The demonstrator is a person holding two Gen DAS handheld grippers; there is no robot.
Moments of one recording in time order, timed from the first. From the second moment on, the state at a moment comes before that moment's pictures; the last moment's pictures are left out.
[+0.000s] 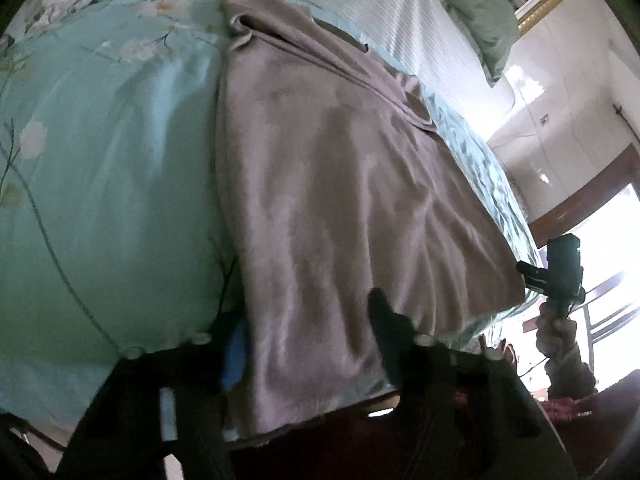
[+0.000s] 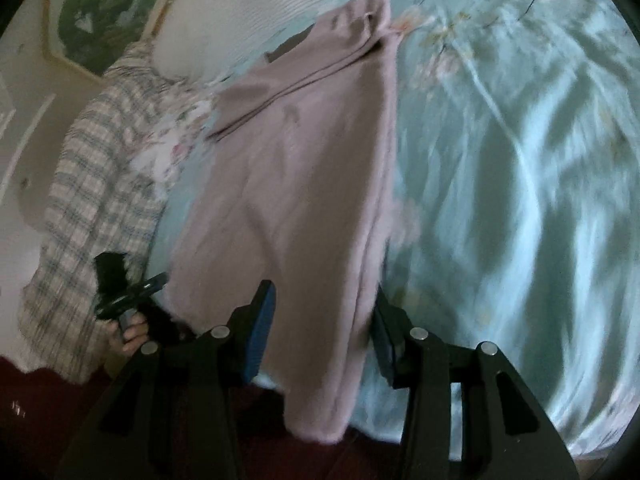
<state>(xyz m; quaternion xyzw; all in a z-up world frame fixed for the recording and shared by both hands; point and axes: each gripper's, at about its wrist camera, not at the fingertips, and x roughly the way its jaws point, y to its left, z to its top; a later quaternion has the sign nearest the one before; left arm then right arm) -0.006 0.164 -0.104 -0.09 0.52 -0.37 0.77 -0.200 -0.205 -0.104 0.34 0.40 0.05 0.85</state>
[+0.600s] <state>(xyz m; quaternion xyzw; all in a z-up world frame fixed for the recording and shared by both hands) -0.014 0.175 -0.096 -0.06 0.51 -0.38 0.77 -0.209 -0.198 -0.119 0.33 0.38 0.08 0.86</state>
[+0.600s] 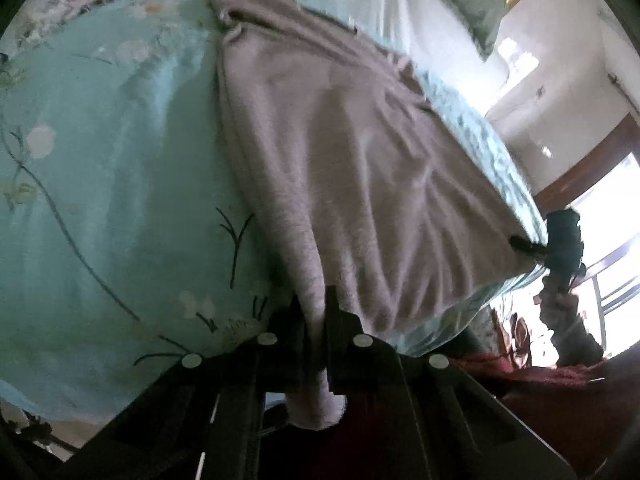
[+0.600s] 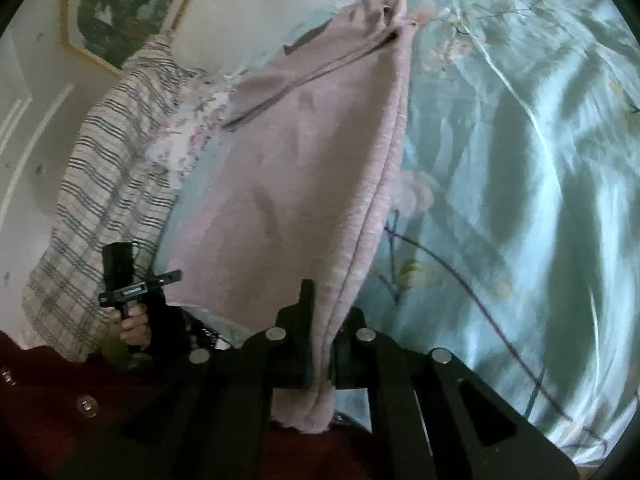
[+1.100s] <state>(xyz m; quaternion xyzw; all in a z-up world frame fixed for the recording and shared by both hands) 0.023 0.184 -0.028 -0.18 0.40 -0.34 0.83 -0.196 -0.222 -0.052 0.34 0.27 0.09 0.89</state>
